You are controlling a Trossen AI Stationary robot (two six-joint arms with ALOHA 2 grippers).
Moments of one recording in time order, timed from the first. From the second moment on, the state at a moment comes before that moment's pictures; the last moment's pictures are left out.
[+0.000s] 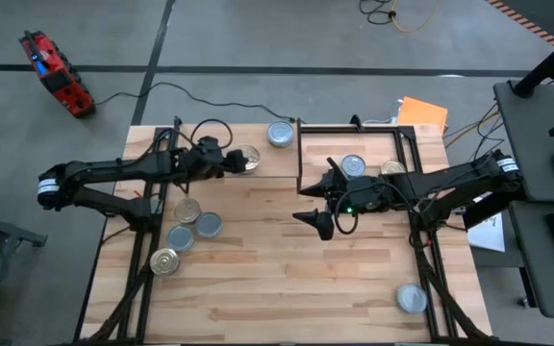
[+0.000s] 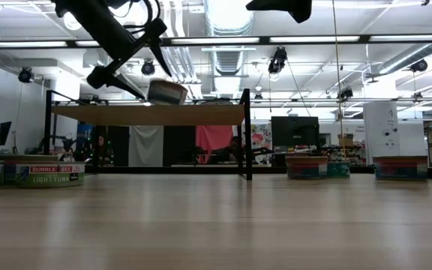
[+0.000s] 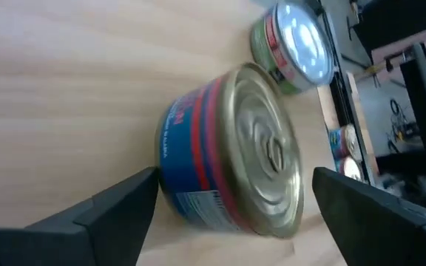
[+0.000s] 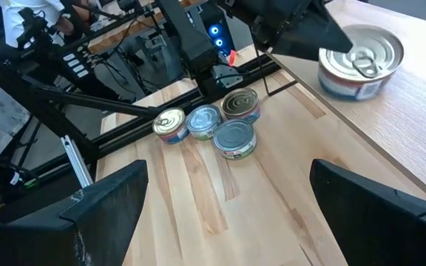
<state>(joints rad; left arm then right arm) 0.24 1.15 0.89 -0.44 -0.35 -1.21 0.19 1.33 1.16 -0.21 0.26 0.52</state>
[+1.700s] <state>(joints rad) 0.25 1.38 1.19 -0.72 -0.23 -0.52 0.18 1.33 1.15 -0.26 0.26 0.53</state>
